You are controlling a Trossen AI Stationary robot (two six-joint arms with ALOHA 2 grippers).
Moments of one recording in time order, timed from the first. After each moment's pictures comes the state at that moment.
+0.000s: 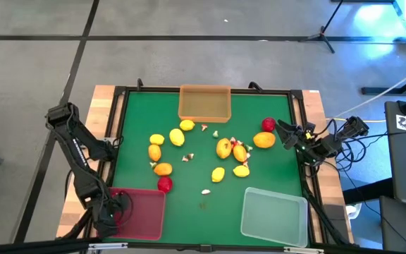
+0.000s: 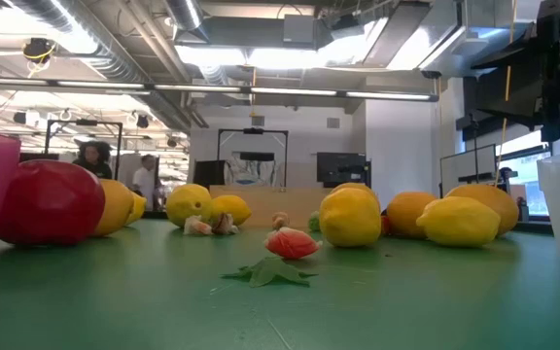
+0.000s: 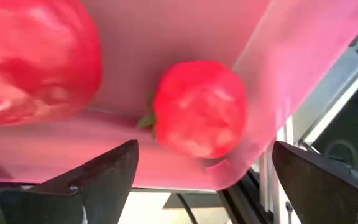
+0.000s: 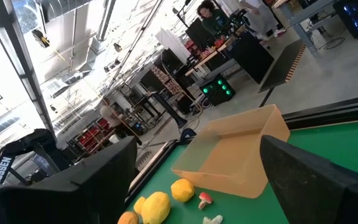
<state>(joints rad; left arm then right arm) -1.09 1.37 0.86 -0.70 0.28 -1.58 0.57 0.00 0.01 0.33 1.25 0.42</state>
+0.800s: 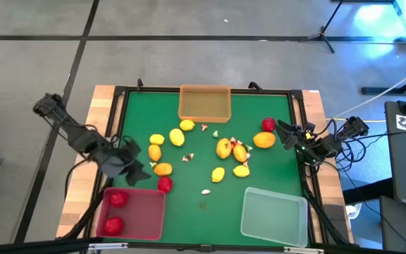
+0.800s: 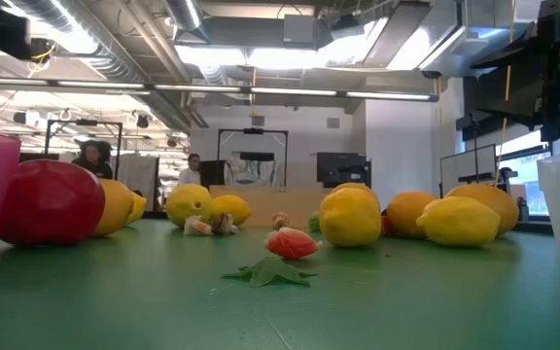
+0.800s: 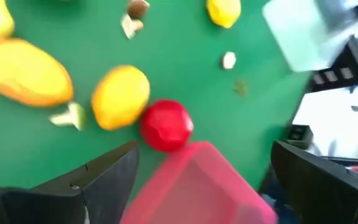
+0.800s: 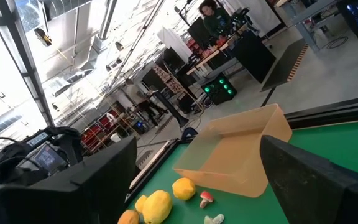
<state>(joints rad) -0.61 0.91 0.86 -0.87 -0.32 -1.34 0.57 0.00 0.01 0.32 1.25 0.42</state>
